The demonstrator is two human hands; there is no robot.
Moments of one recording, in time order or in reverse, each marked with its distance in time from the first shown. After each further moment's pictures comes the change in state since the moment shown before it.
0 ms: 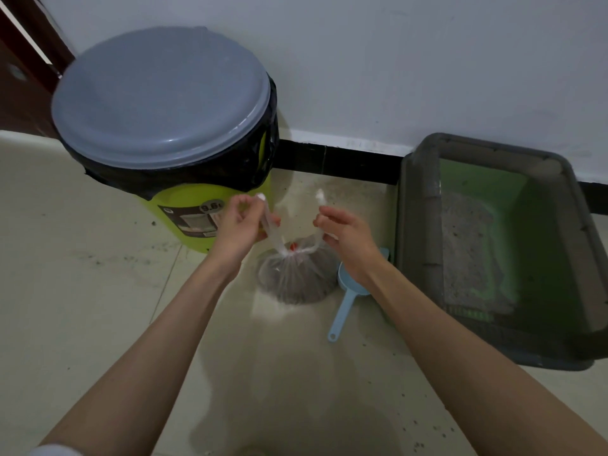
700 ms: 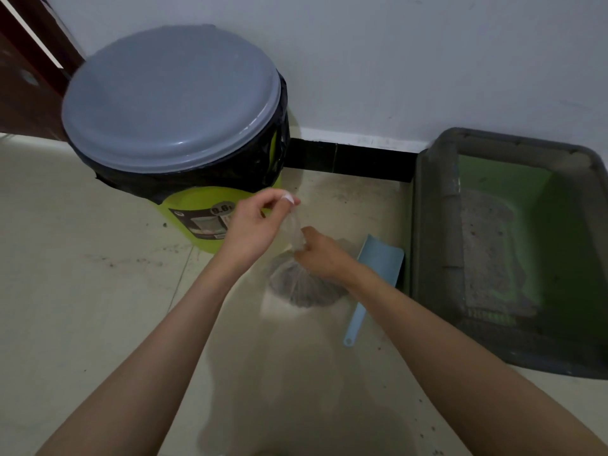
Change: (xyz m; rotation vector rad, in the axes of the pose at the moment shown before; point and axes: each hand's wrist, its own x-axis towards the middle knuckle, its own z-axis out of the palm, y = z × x) left_hand -0.004 0.023 -0.002 0.360 -0.124 0.311; right_hand 0.011 0.019 0.039 -0.983 -0.322 -0.083
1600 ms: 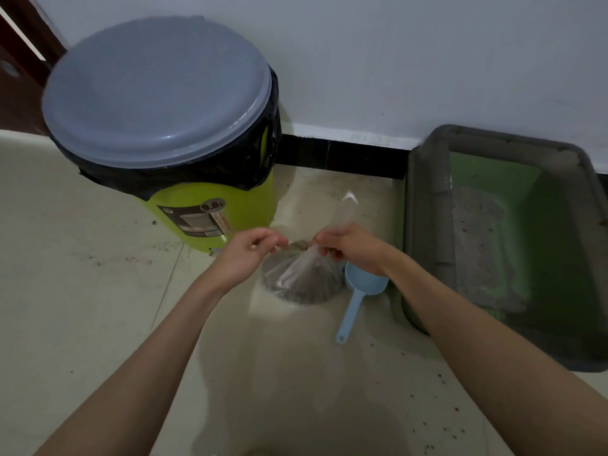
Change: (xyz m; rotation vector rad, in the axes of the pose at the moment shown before) left_hand -0.018 -0.047 -0.004 0.087 -0.262 -0.193; right_hand -0.014 0.035 -0.041 0.515 -0.056 0.003
